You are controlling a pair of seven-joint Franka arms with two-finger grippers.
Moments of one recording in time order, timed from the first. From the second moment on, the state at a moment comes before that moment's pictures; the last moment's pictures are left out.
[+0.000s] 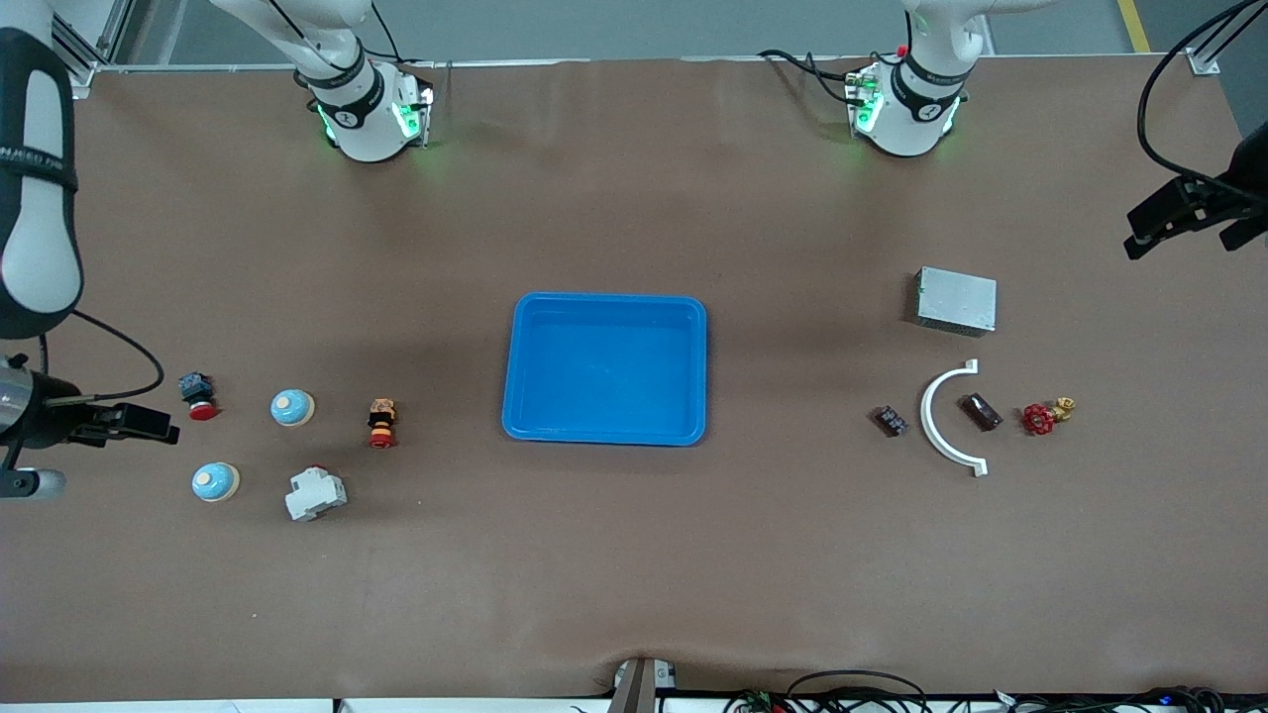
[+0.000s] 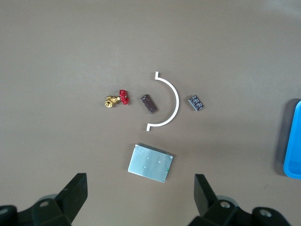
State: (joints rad) left arm 0.05 -0.08 -0.05 -1.61 0.04 1.59 -0.07; right arm -0.17 0.43 0.08 -1.38 0.02 1.80 -0.09
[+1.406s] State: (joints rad) left arm 0.03 -0.11 -0.07 -1.62 0.00 1.55 -0.06; right arm -0.13 -0.08 0.08 -1.70 0.03 1.61 0.02
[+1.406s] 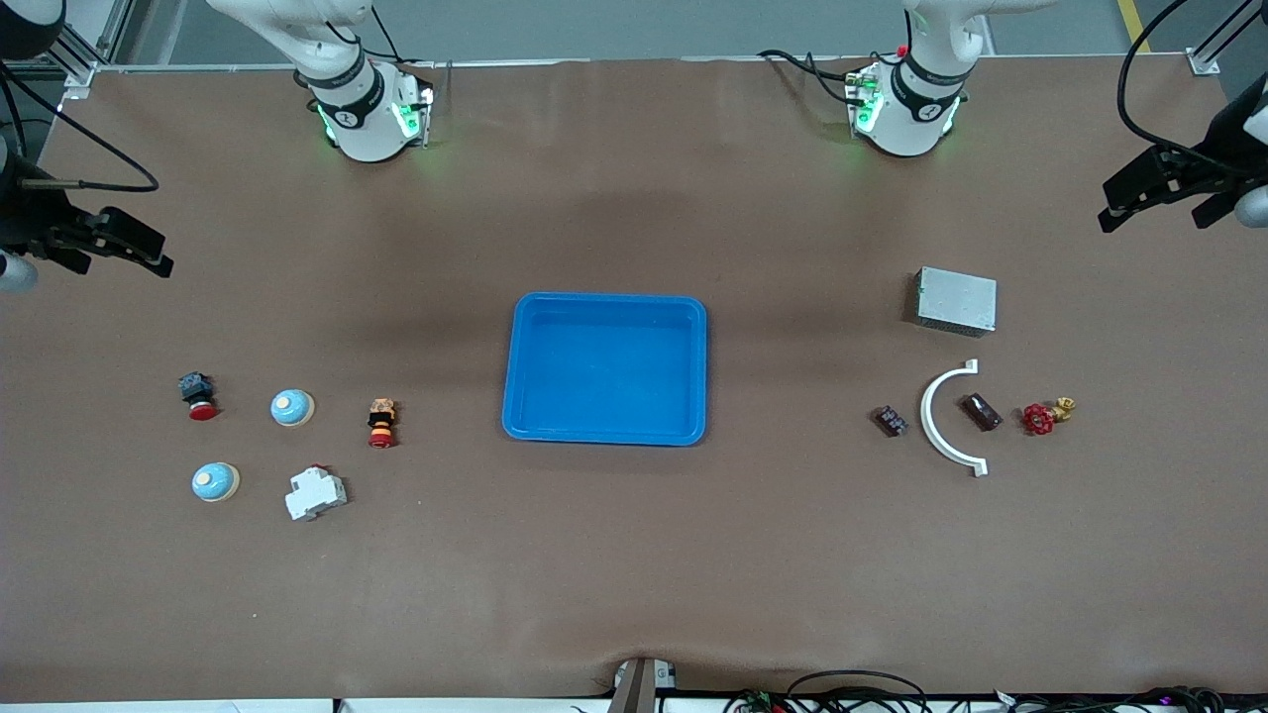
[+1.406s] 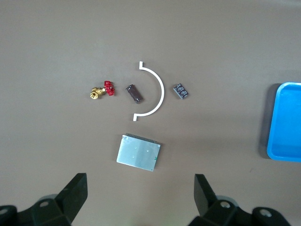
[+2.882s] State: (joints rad) left arm 0.03 -0.11 -0.13 -1.63 0.00 1.55 -0.06; right arm -0.08 -0.13 0.07 -1.70 0.04 1.59 0.04
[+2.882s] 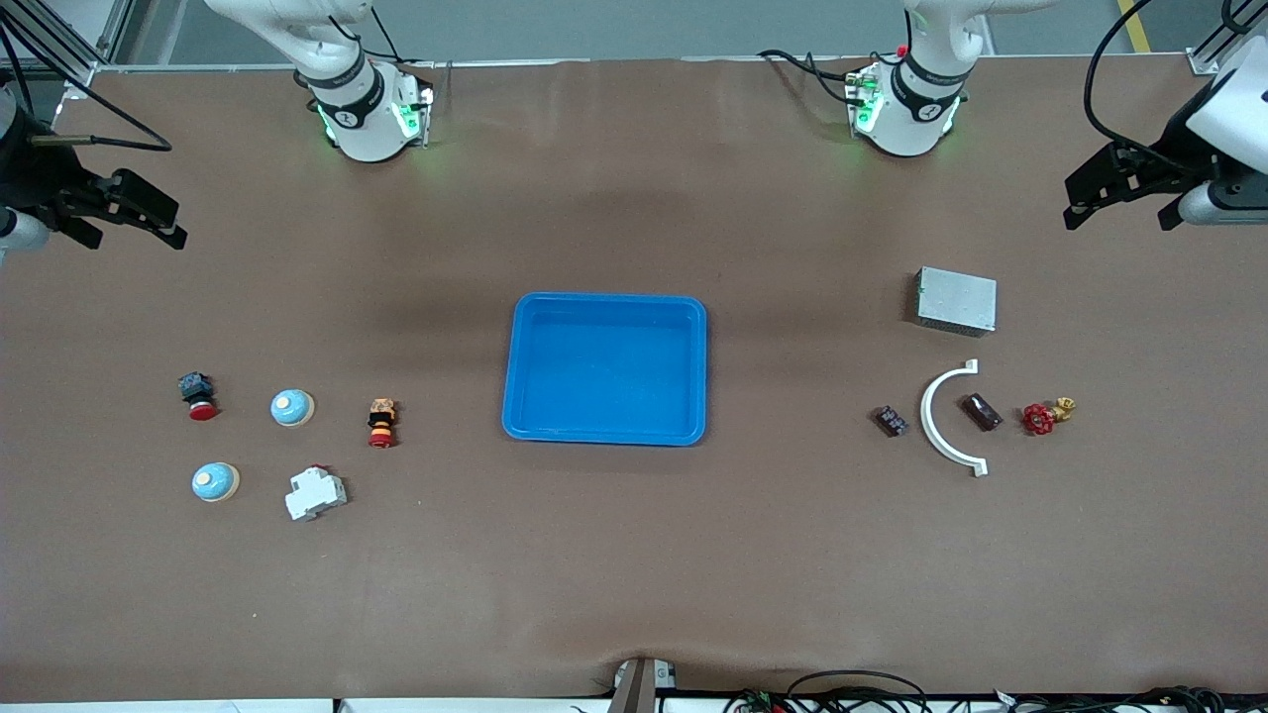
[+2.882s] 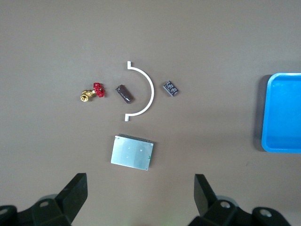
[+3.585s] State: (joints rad) left arm 0.03 -0.10 -0.15 -1.62 0.00 1.55 -0.08; right arm -0.08 -0.13 0.07 -1.70 0.04 1.59 0.04
